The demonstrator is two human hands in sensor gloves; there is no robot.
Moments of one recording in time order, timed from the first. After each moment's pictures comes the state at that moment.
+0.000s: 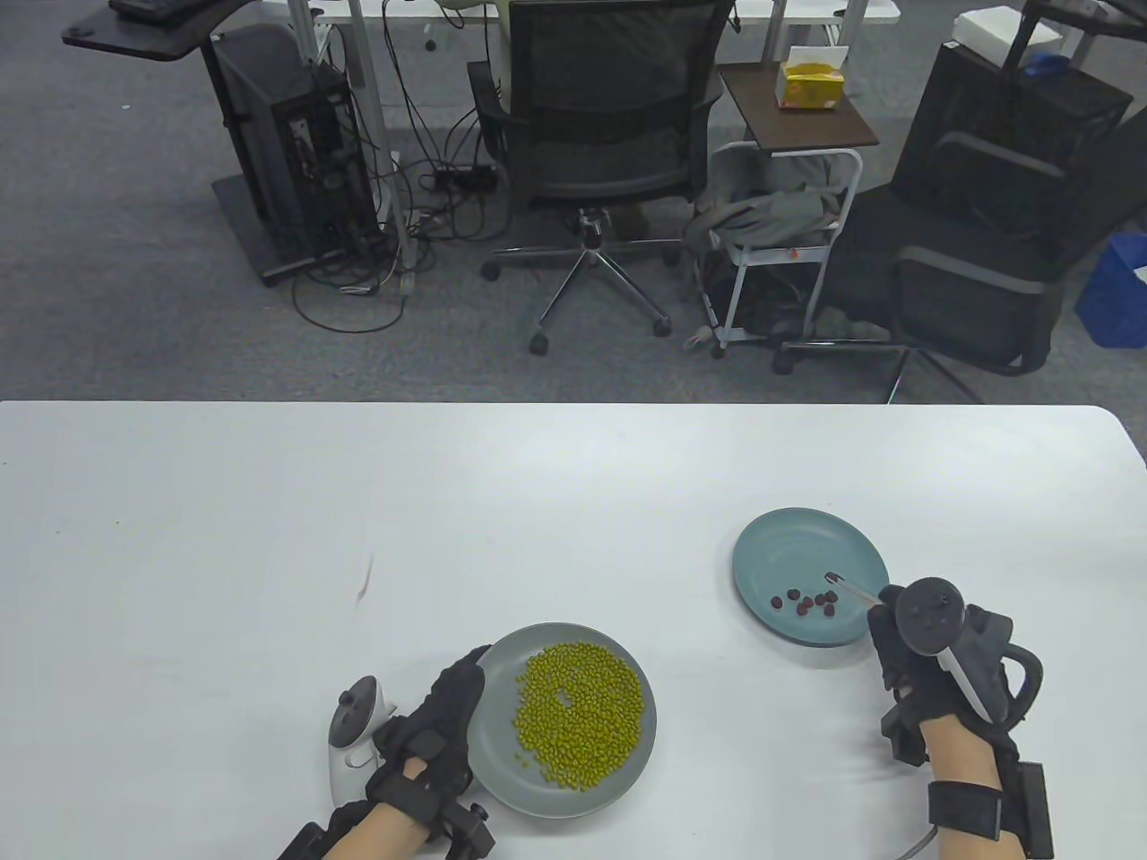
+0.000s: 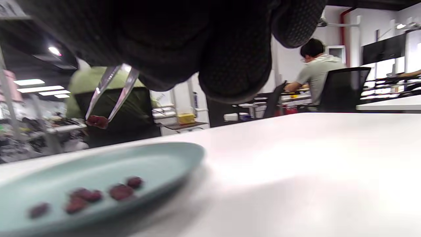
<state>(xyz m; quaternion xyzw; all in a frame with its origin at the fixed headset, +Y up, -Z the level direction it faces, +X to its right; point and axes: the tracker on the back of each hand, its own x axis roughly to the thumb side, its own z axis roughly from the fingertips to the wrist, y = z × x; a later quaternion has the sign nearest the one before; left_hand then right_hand) -0.182 -0.814 -0.292 -0.19 -0.07 0.79 0.57 0.330 -0.726 -0.360 -0.19 -0.07 0.98 0.06</state>
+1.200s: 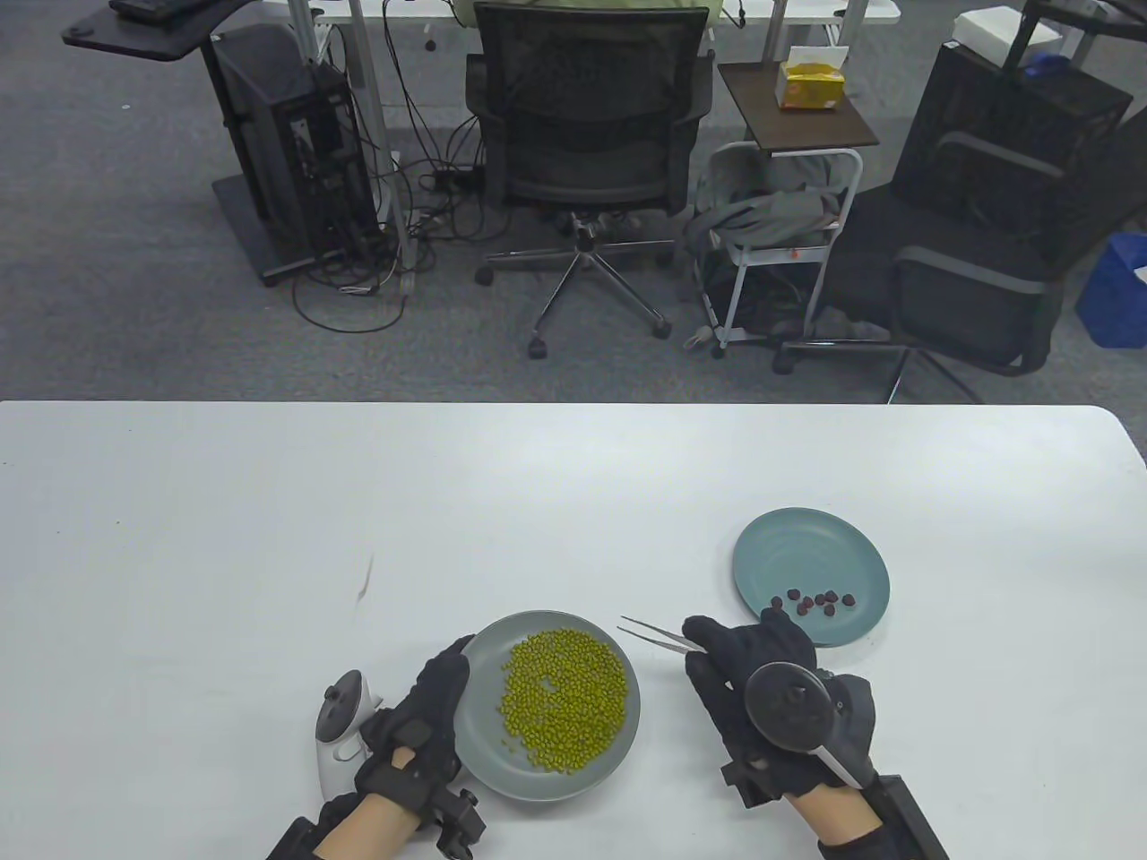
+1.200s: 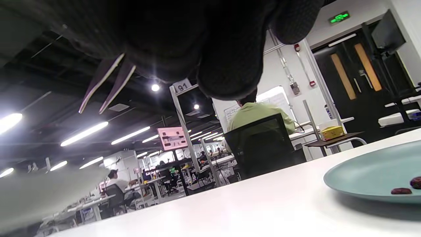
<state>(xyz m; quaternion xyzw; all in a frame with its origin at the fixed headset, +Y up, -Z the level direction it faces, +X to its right) -0.194 -0.809 -0.297 -0.18 -0.06 0.80 0.57 0.160 -0.703 -0.296 0.12 -0.18 0.95 0.21</state>
